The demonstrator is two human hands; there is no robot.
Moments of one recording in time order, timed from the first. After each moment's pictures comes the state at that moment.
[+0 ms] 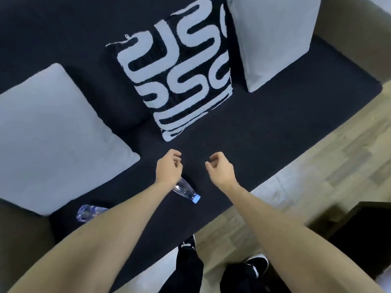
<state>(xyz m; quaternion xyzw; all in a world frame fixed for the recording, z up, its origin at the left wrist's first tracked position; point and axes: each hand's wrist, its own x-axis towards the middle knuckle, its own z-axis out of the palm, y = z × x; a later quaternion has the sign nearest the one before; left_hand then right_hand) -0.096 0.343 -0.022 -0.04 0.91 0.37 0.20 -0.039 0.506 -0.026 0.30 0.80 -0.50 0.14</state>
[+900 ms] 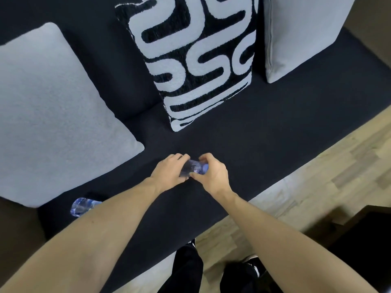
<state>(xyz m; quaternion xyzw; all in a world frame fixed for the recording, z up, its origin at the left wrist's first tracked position) -0.113 0.279 -0.095 0.29 0.91 0.15 0.24 -0.047 0.439 -0.080 0.20 0.87 -0.44 0.13</state>
